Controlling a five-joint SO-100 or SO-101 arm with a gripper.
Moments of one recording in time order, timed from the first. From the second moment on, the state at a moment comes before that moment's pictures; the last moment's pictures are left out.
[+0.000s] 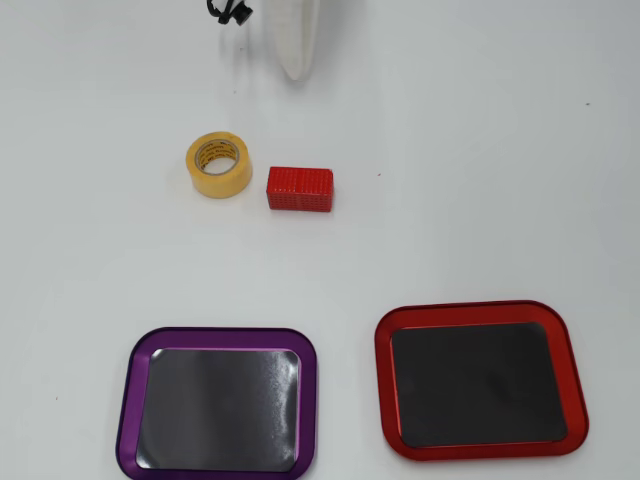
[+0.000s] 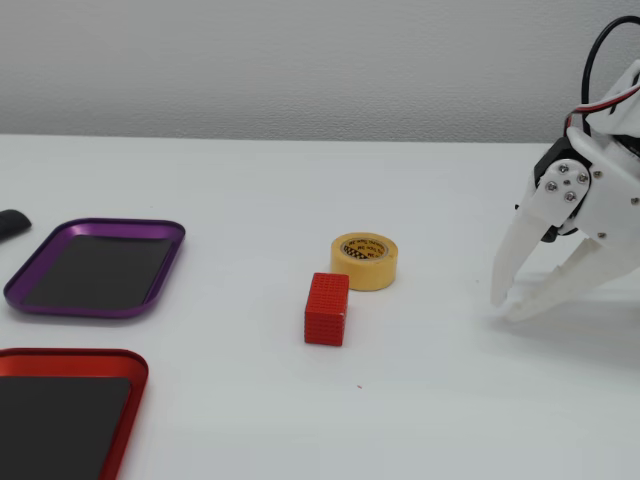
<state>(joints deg) 10.8 191.8 175.3 72.5 5.2</state>
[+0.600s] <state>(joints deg) 10.6 191.8 175.3 72.5 5.2</state>
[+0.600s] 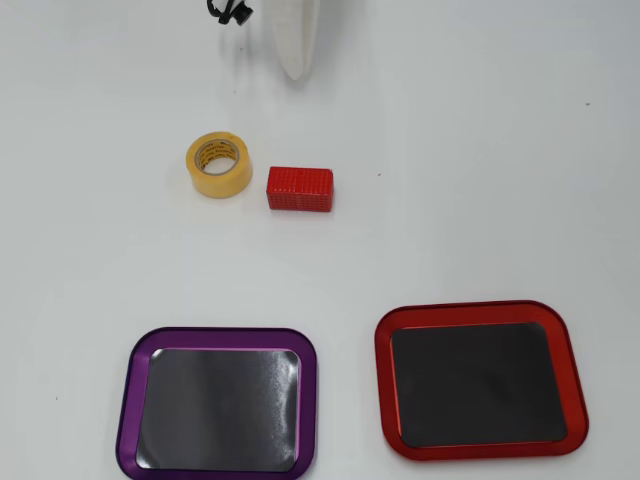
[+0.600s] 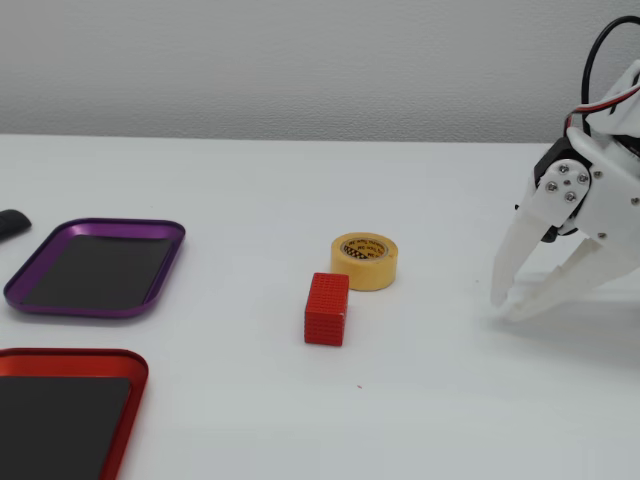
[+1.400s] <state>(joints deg) 14.6 177.2 157.7 61.3 -14.2</state>
